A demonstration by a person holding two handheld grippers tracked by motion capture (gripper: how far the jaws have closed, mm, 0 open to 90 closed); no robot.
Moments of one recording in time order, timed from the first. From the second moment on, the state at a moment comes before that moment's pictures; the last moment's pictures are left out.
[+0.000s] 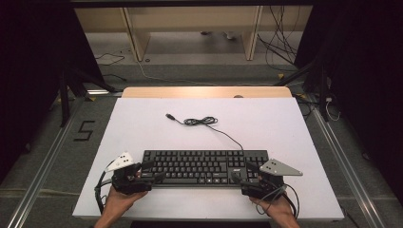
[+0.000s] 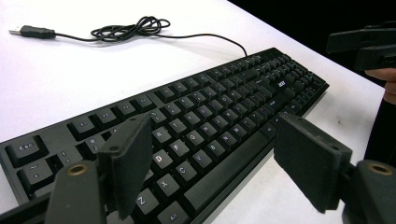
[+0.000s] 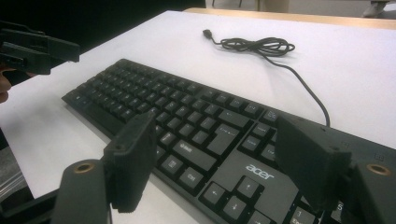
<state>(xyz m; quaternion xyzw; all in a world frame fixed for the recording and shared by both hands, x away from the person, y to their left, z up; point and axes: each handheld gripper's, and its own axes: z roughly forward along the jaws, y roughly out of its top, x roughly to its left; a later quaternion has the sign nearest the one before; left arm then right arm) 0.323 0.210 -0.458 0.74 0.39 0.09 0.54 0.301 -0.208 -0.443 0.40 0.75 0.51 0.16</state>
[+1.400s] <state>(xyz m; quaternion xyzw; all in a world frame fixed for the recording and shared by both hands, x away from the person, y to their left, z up) 0.333 0.225 -0.463 0.73 0.45 0.10 0.50 0.338 -0.139 -0.449 0.36 0.79 0.48 0.12</state>
